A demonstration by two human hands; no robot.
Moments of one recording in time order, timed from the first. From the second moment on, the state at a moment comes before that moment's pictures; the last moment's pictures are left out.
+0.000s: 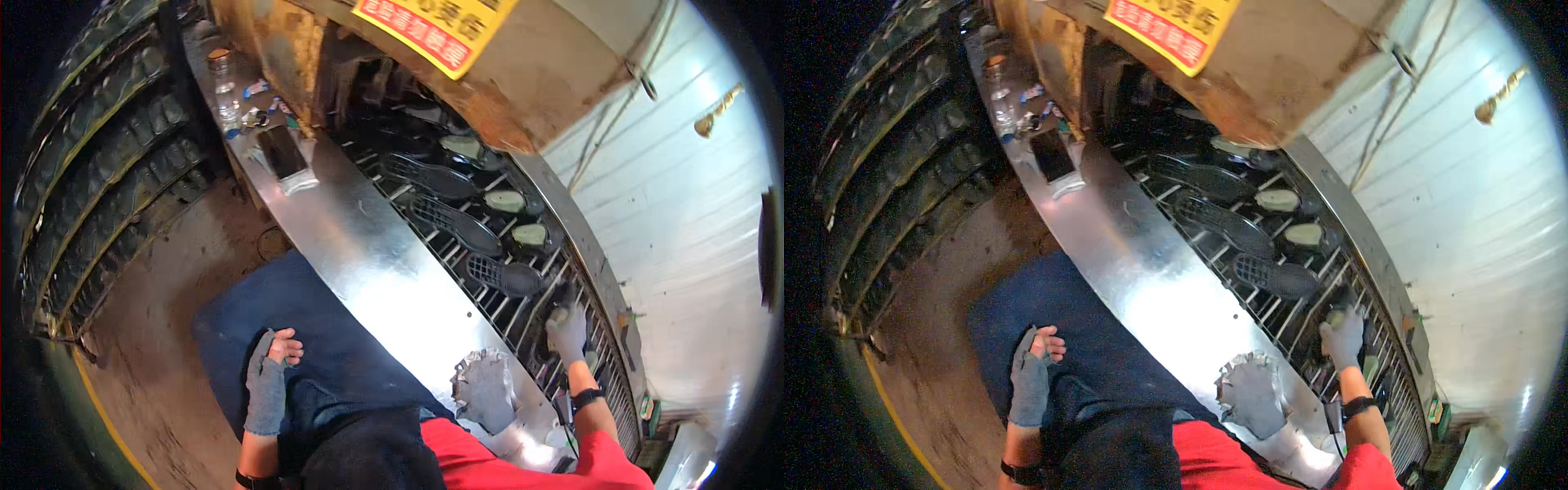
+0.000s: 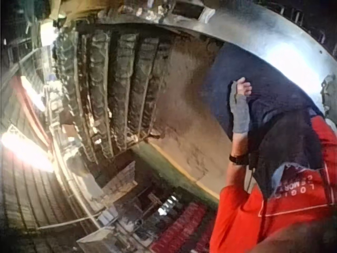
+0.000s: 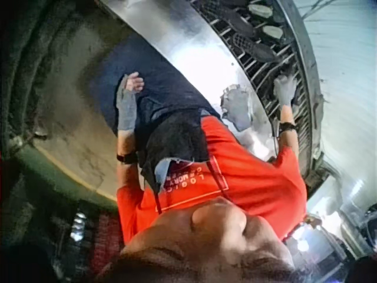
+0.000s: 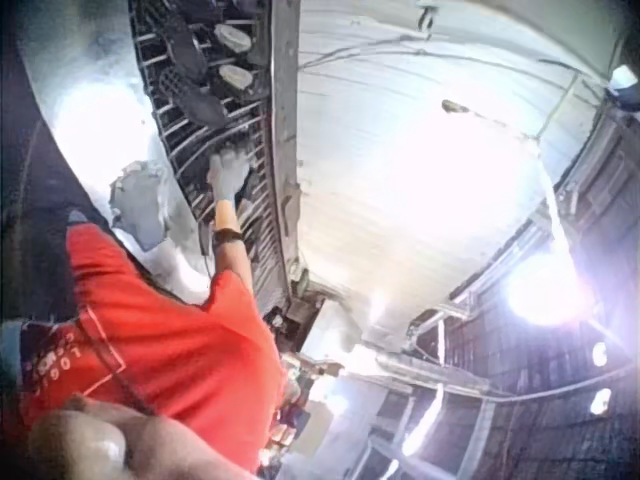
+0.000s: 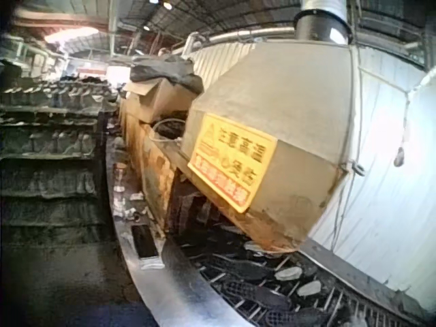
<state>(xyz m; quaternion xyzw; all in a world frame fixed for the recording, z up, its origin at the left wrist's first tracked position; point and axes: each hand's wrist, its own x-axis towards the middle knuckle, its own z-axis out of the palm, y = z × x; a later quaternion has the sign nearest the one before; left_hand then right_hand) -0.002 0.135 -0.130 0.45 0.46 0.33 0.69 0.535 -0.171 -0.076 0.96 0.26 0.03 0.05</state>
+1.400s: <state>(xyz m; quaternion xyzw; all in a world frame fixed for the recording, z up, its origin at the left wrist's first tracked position) -0.012 0.093 -0.058 0.60 0.50 0.41 0.47 0.610 -0.096 -0.169 0.66 0.27 -0.44 -0.55</state>
